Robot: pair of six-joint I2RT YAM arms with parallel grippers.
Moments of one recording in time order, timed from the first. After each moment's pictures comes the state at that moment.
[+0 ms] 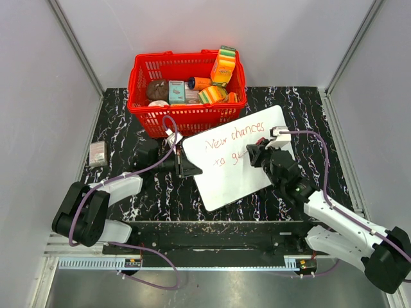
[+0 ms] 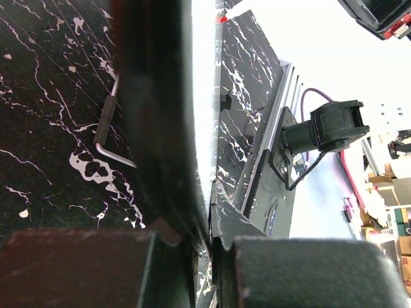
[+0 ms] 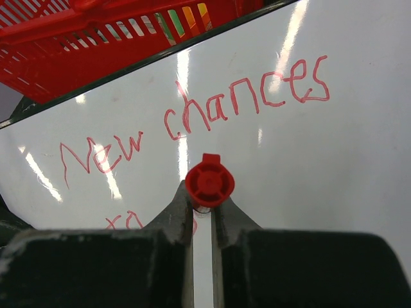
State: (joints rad) left arm -0.37 1.36 0.50 0.48 0.91 -0.53; right arm 0.69 0.91 0.56 0.17 0.38 0.42
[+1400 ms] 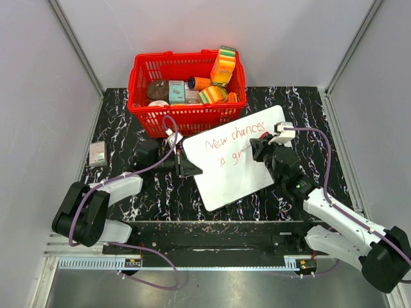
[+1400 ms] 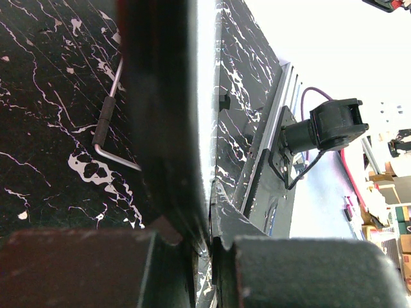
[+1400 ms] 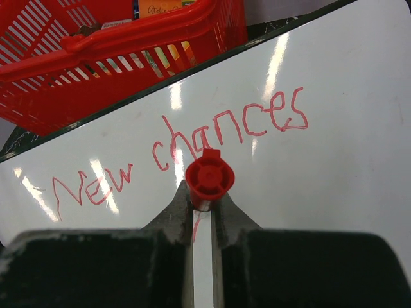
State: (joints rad) left arm -0.37 1.36 0.50 0.48 0.91 -0.53; right arm 0.65 0.94 0.60 0.21 0.41 0.41
